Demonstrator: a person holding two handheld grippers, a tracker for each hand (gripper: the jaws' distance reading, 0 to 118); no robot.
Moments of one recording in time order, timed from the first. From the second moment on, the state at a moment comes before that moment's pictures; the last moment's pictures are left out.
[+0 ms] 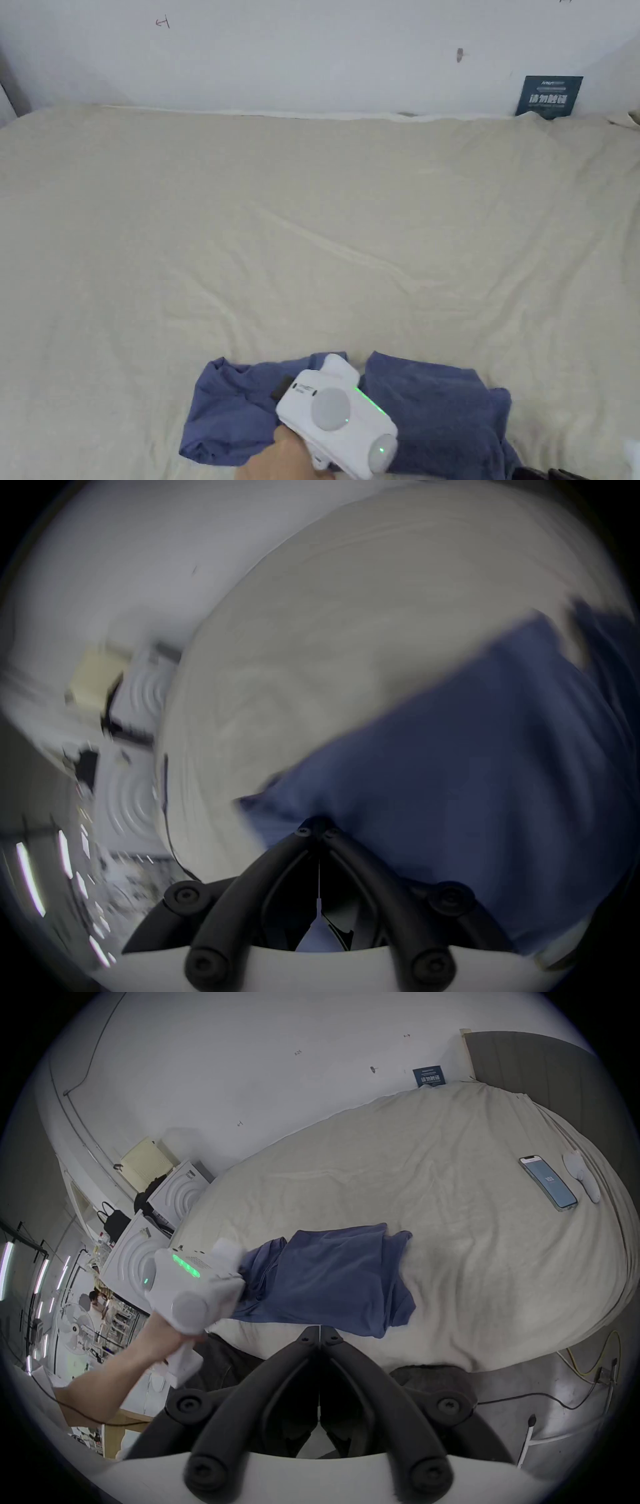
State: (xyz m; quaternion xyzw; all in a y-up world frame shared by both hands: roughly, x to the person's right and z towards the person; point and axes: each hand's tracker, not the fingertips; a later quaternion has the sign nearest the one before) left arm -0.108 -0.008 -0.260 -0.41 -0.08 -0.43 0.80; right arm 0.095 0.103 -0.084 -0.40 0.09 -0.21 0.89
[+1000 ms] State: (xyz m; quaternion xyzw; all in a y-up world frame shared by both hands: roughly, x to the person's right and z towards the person) left arm -0.460 0.004 -0.366 -0.57 -0.33 0.29 0.70; right arm 0.040 0.100 -0.132 -0.44 0.09 -0.22 0.86
